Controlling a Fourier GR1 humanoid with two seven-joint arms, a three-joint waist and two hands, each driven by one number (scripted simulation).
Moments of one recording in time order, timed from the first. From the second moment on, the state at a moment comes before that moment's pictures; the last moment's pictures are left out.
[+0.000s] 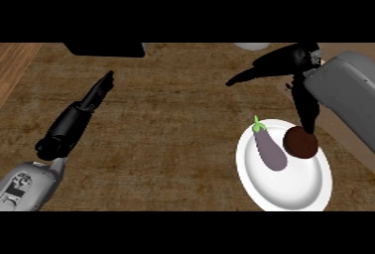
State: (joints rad) left arm -0.29 0.50 -0.30 -1.49 0.14 0.05 -0.11; right arm -1.10 -0.62 0.70 -0.99 0.15 1.01 -0.09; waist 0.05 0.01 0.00
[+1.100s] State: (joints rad) left arm -0.26 0.46 -0.20 -1.48 0.09 -0.02 -0.11; right arm -1.05 -0.50 0.80 -0.96 0.37 0.98 -0.11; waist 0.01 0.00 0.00
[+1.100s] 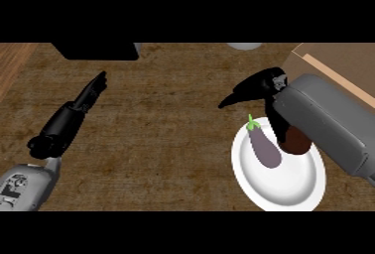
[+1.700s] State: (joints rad) left arm -0.23 0.42 -0.17 -1.52 0.05 -0.05 -0.09; right arm -0.97 -0.48 0.83 -0.90 0.53 0.90 -0.21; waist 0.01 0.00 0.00
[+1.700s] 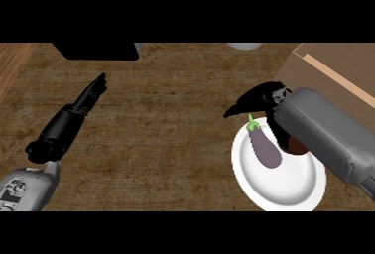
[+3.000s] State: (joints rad) left arm -0.22 0.36 -0.11 -1.55 -0.02 -0.10 -0.07; right arm -0.87 -0.45 0.85 -0.79 0.73 0.69 -0.42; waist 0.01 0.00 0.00
